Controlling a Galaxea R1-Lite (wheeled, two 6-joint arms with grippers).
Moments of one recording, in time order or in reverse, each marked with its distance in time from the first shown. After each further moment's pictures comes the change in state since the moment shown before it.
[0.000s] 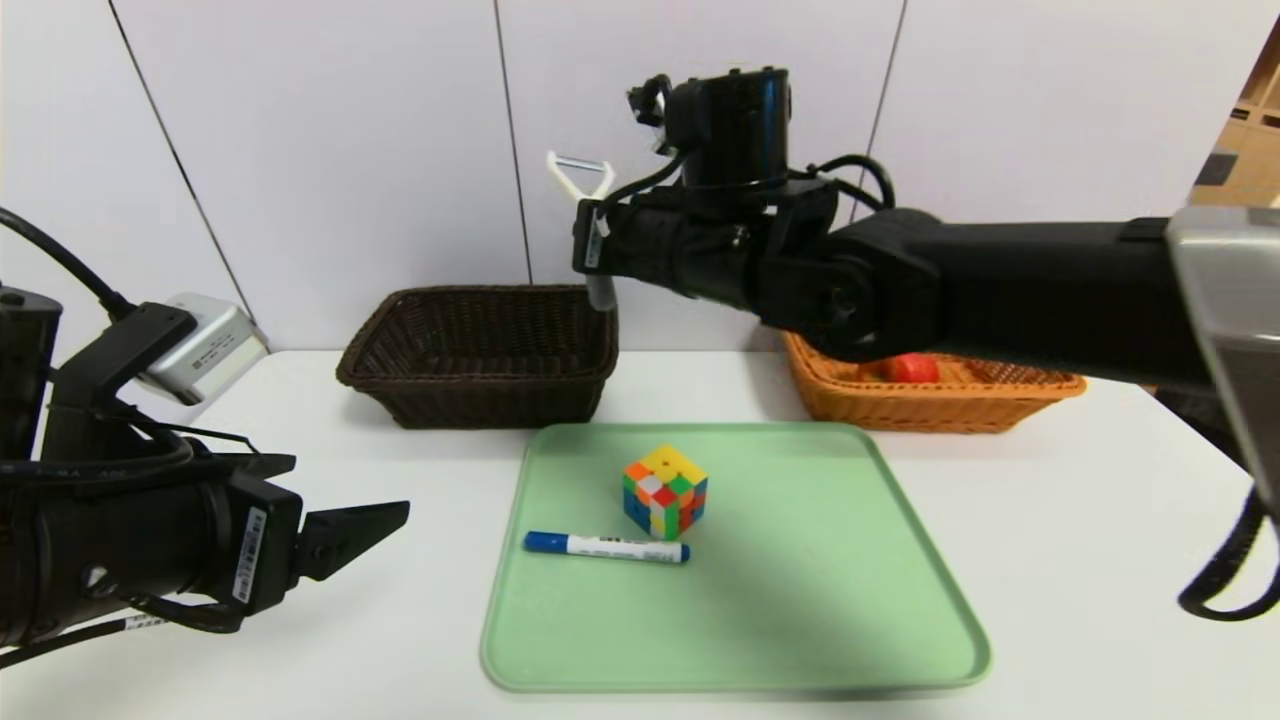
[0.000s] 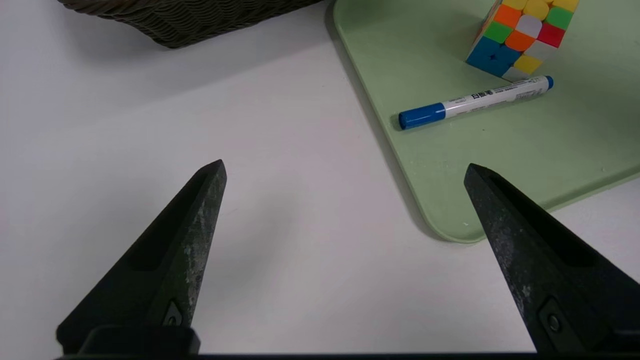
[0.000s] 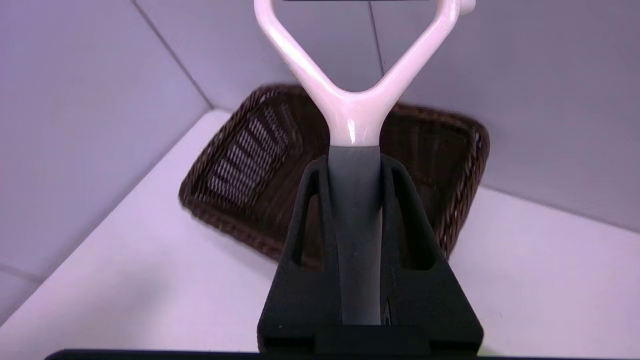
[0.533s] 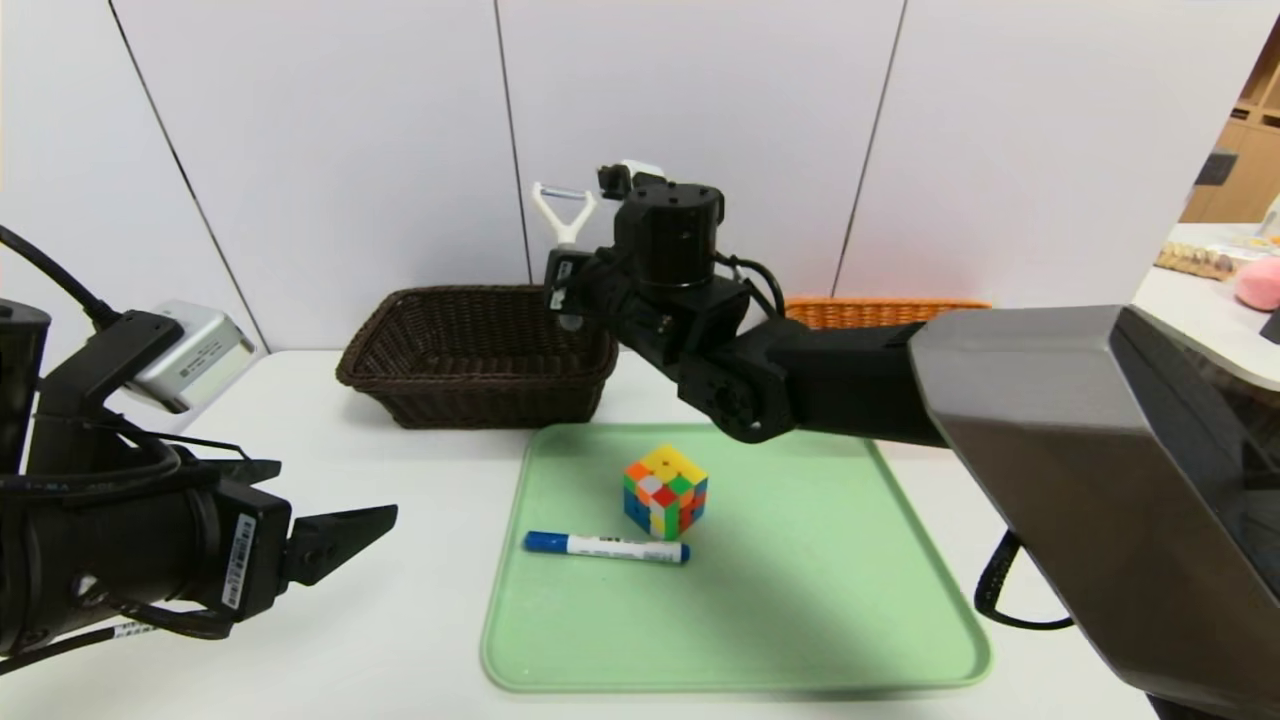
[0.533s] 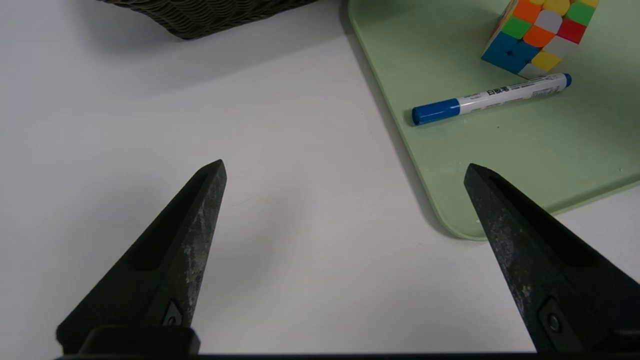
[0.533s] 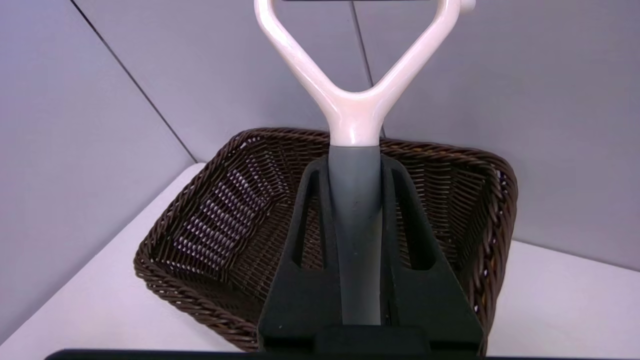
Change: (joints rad) left arm 0.008 -0.014 0.017 0.001 0.021 -0.001; right arm 0.014 0.191 -0.002 -0.315 -0.057 -0.004
